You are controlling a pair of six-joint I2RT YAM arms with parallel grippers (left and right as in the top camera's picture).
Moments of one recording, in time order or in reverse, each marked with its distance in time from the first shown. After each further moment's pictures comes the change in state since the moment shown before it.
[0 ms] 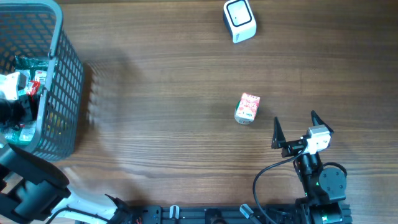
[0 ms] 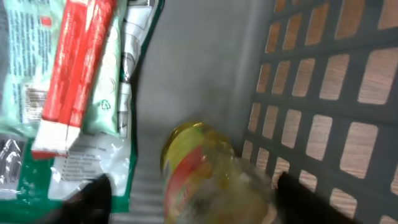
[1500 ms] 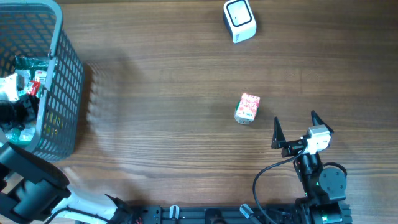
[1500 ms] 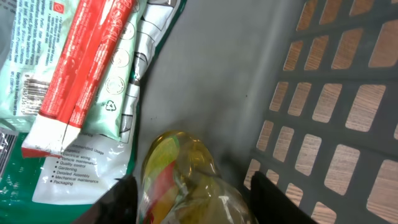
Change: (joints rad) left arm 0.000 -0.001 -0.060 0.093 -0.003 -0.136; right arm 0.000 0.000 0.000 0.000 0.000 0.000
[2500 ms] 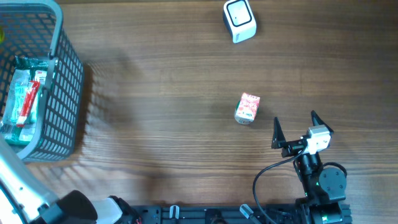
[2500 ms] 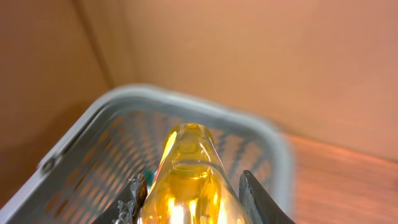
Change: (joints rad) left arm -0.171 -0.295 0.357 0.287 -0.002 -0.346; right arm 0.000 0.000 0.000 0.000 0.000 0.000
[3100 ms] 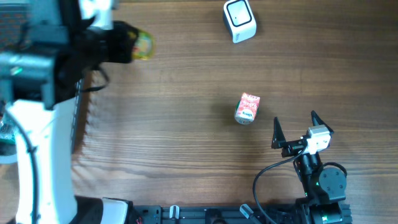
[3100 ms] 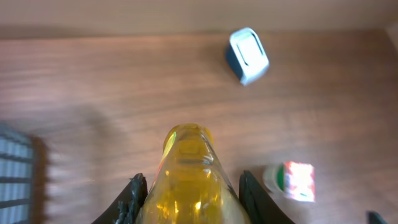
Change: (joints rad) left arm -0.811 0.036 0.281 -0.579 -0.144 -0.248; right arm 0.000 0.000 0.000 0.000 0.000 0.000
